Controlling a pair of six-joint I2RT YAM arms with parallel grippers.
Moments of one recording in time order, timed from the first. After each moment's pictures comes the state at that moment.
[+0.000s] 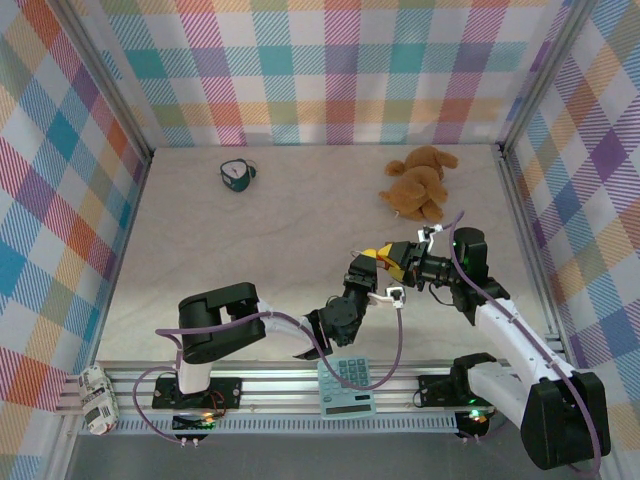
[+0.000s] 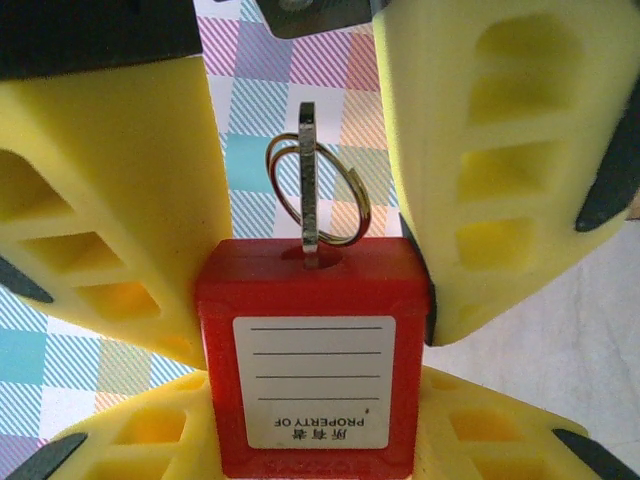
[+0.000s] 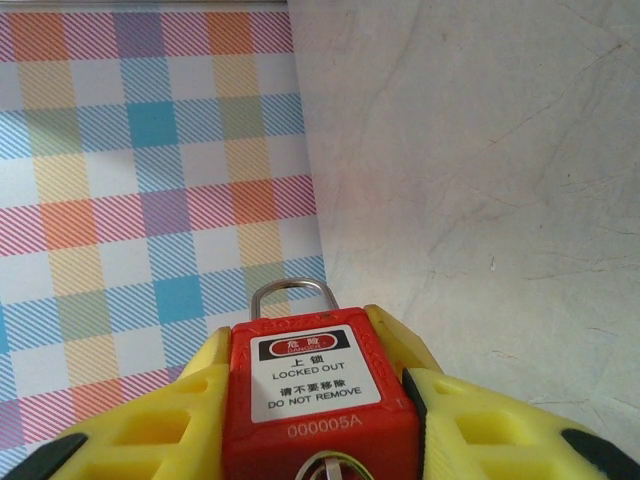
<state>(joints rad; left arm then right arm) -1.28 1.91 0.83 1.21 -0.90 1.54 0.21 0.96 0.48 0.04 -0.90 1.20</state>
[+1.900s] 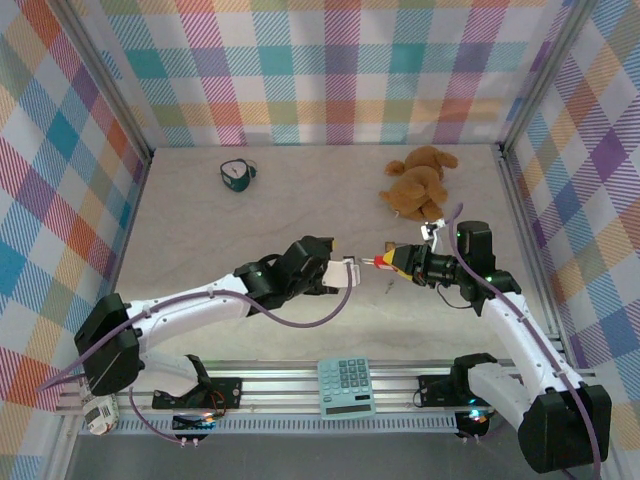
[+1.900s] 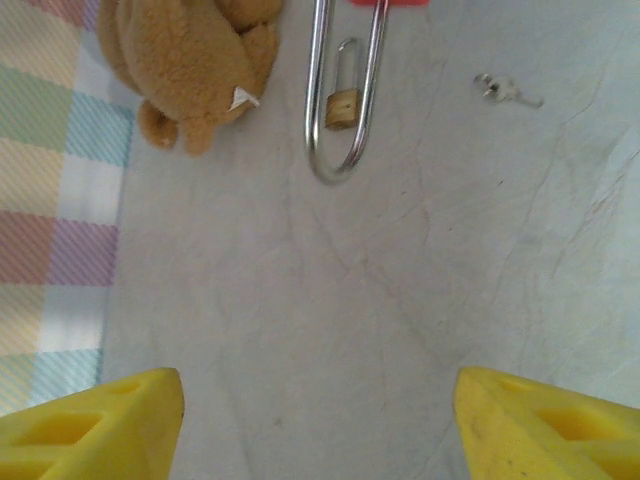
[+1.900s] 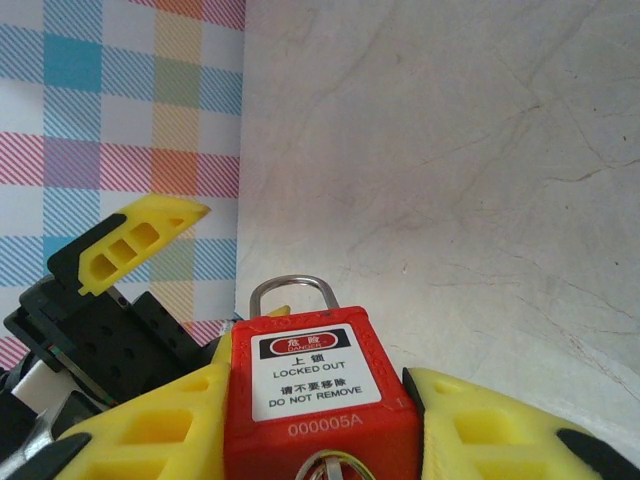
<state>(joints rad) -0.98 1.38 0.97 -0.25 -0.22 0.79 0.16 0.94 0.63 -0.36 -0.87 0.74</state>
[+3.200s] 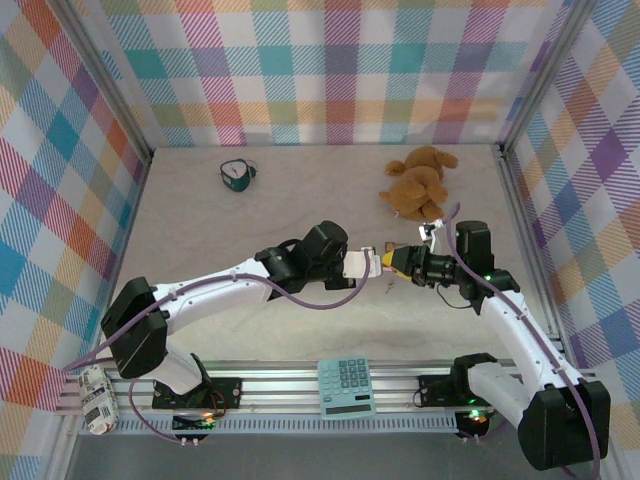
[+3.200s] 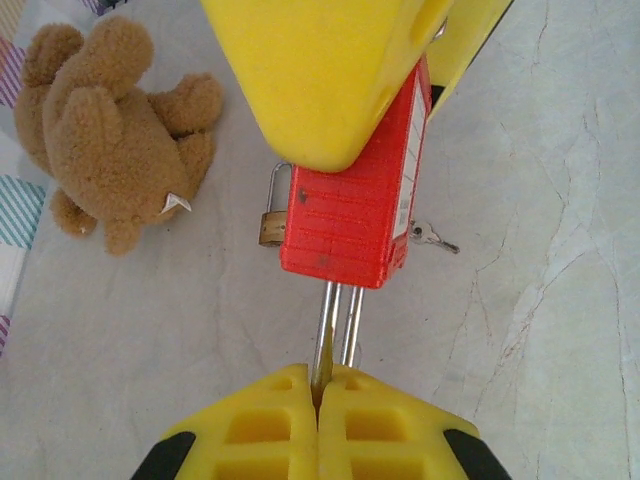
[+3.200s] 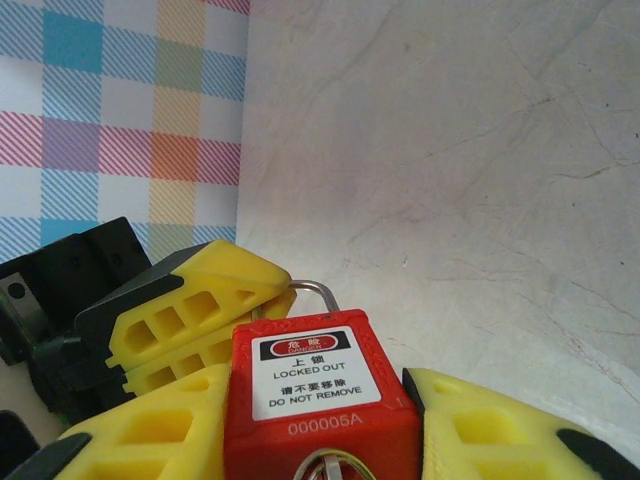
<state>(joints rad) -0.98 1.52 1.13 -0.26 0.00 0.68 0.16 0.95 0.63 -0.36 -0.89 0.71</state>
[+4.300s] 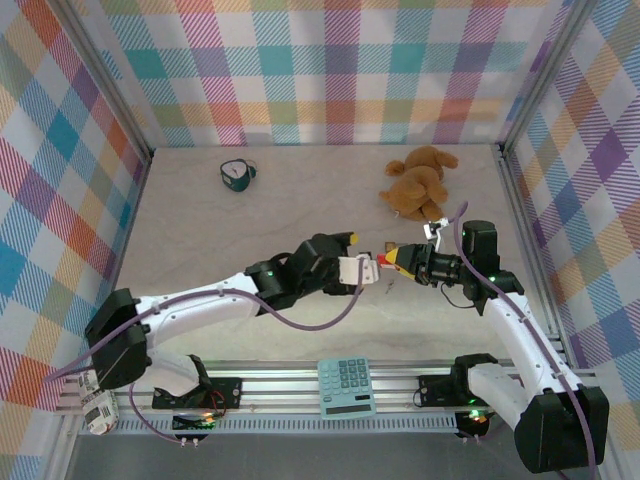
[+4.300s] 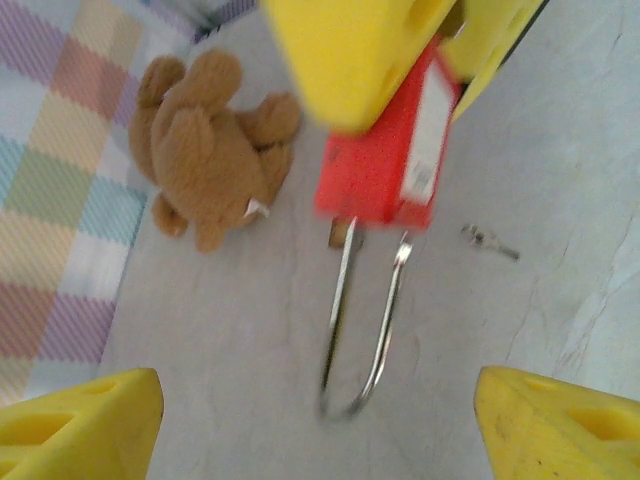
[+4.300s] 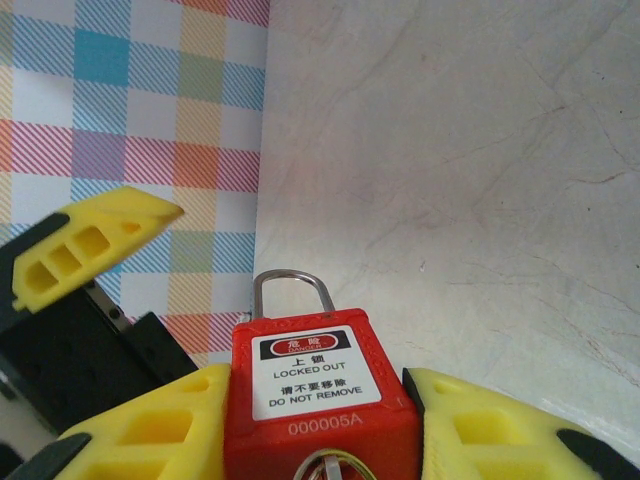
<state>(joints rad) -1.05 1.44 1.04 -0.13 -0.16 0.70 0.12 0.94 0.63 -0.36 -0.94 0.73</state>
